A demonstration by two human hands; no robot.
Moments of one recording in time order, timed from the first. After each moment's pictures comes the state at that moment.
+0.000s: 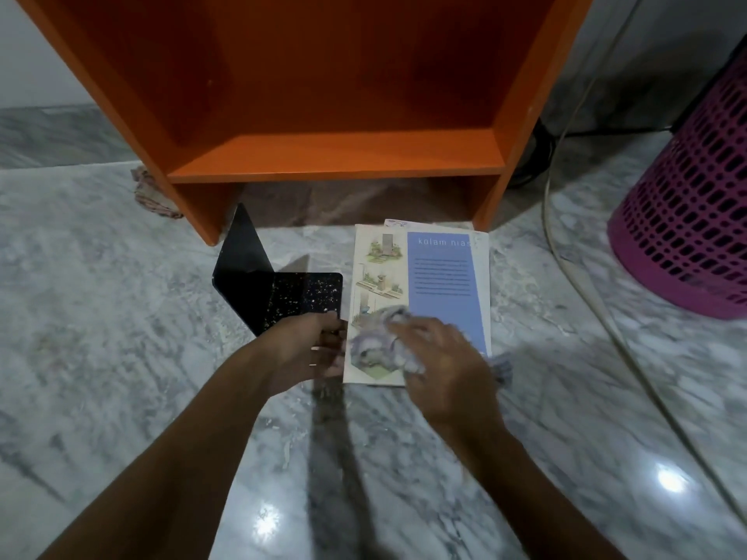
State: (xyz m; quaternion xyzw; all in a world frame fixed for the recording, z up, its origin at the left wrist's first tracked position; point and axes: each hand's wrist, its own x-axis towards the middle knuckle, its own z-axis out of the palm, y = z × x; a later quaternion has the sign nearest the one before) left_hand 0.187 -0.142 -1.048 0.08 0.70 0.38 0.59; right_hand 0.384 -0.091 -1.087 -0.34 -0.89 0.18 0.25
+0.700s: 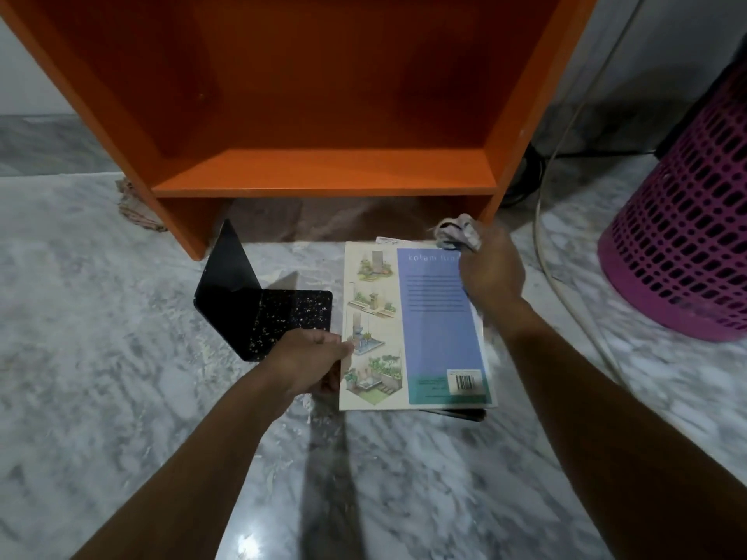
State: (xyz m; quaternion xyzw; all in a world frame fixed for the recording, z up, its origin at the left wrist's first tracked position) left_hand 0.191 -0.130 -1.064 0.18 0.76 0.34 0.52; right_hand 0.353 0.078 -1.062 -0.59 -0.73 0.21 0.28
